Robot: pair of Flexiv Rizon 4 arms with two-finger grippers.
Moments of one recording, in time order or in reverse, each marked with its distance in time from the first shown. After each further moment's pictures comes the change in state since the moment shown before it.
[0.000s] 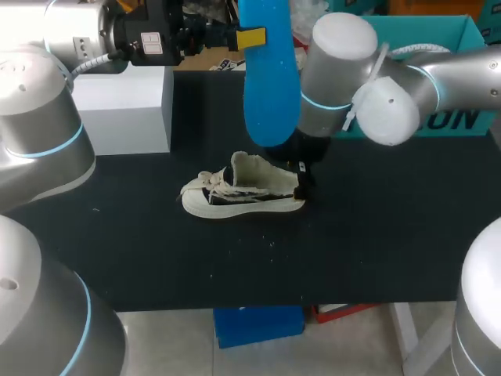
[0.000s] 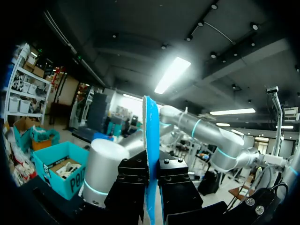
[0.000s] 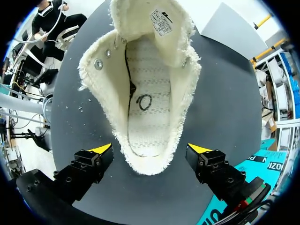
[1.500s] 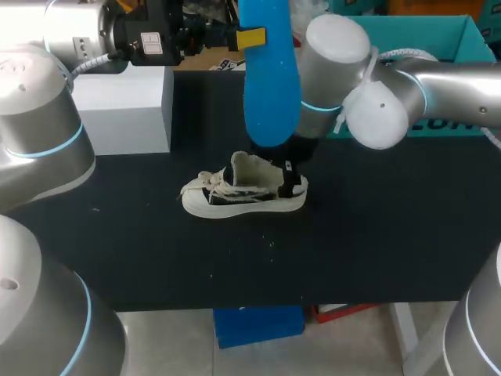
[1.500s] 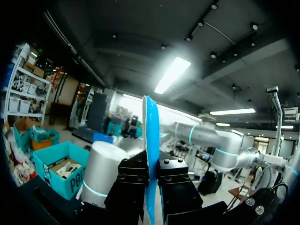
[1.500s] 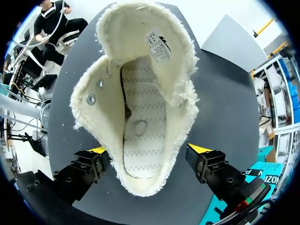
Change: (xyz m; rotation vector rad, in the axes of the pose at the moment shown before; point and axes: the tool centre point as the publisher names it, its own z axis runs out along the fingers) left arm 0.000 0.000 0.000 0.000 0.000 0.000; right arm -0.005 0.033 0.005 -0.113 -0.026 -0.021
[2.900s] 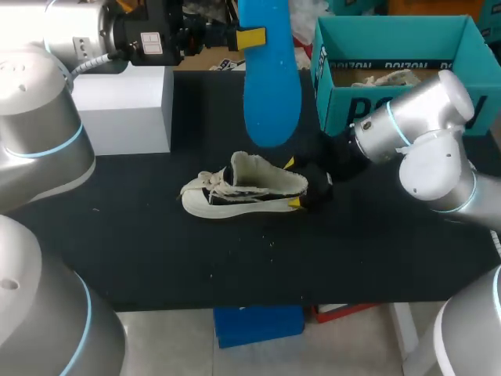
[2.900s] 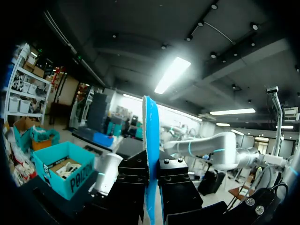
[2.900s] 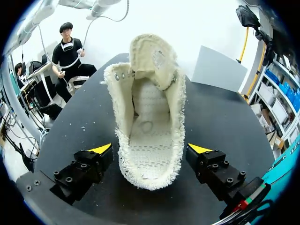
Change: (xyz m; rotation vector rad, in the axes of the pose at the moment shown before) left arm 0.000 0.000 0.000 0.000 0.000 0.000; right arm 0.010 -0.021 0.017 -0.601 0.038 0.025
